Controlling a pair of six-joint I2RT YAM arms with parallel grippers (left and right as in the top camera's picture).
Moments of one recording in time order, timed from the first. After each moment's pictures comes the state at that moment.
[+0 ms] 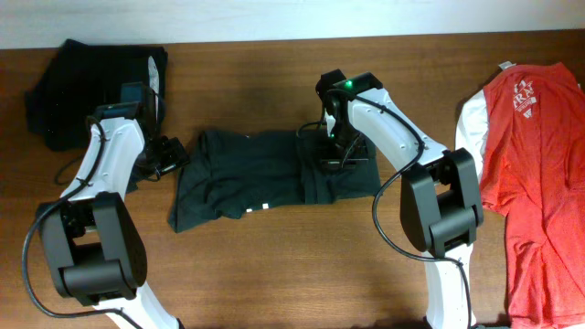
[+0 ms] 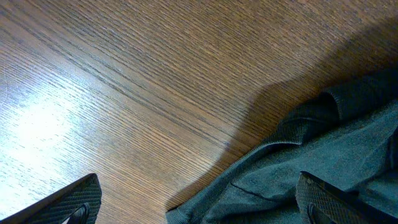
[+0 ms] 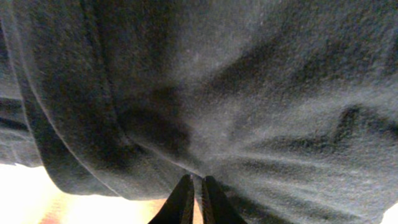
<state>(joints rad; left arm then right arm) 0.10 1.94 1.46 -1.03 -0.15 -0.43 0.38 2.23 1.85 -1.30 -0.19 0.32</state>
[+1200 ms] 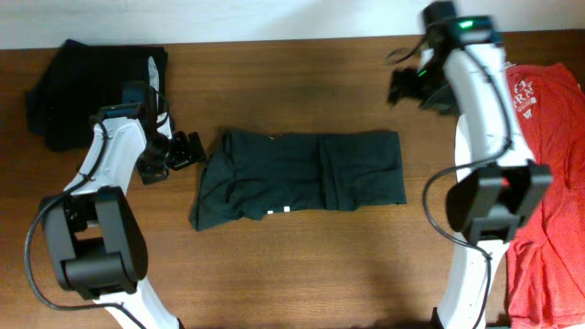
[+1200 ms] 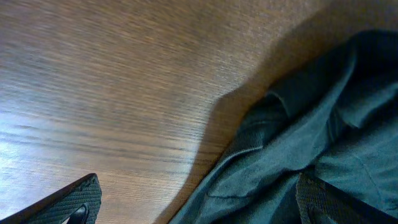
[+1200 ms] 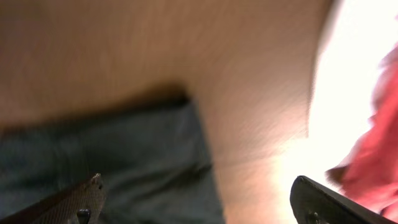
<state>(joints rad) 0.10 1.97 1.46 -0.96 0.17 -0.24 0.01 2.23 2.30 -1.49 0.00 0.29</state>
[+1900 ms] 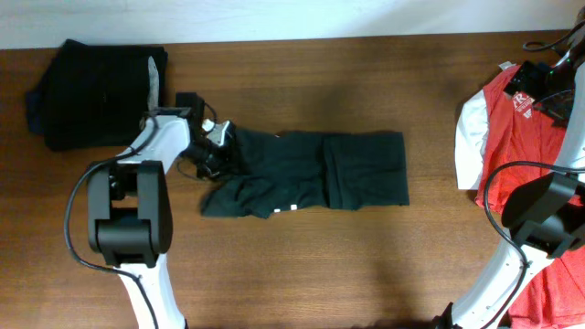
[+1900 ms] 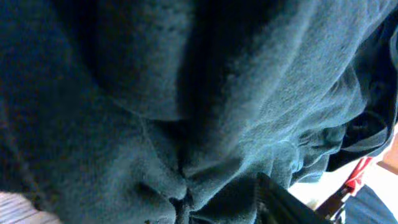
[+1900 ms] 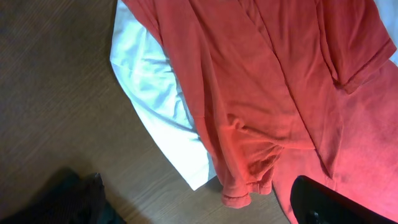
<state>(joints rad) -0.06 2.16 1.48 -0.90 0.56 -0.10 -0.43 2.22 2.41 -1.53 0.04 0.29</state>
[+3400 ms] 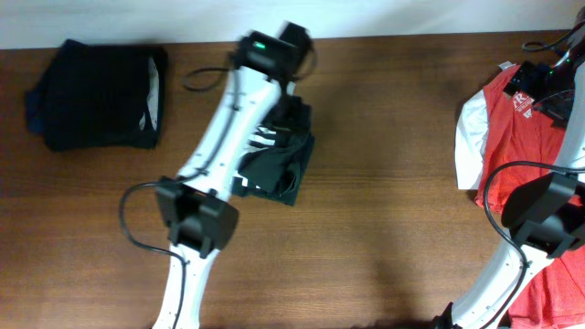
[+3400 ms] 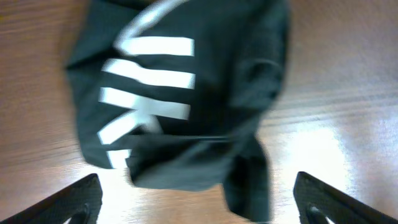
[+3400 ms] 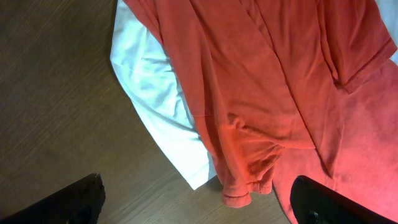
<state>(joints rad) -0.47 2.38 2.57 -1.68 -0.05 -0.28 -0.43 2.22 2.41 -1.53 0.05 0.29</state>
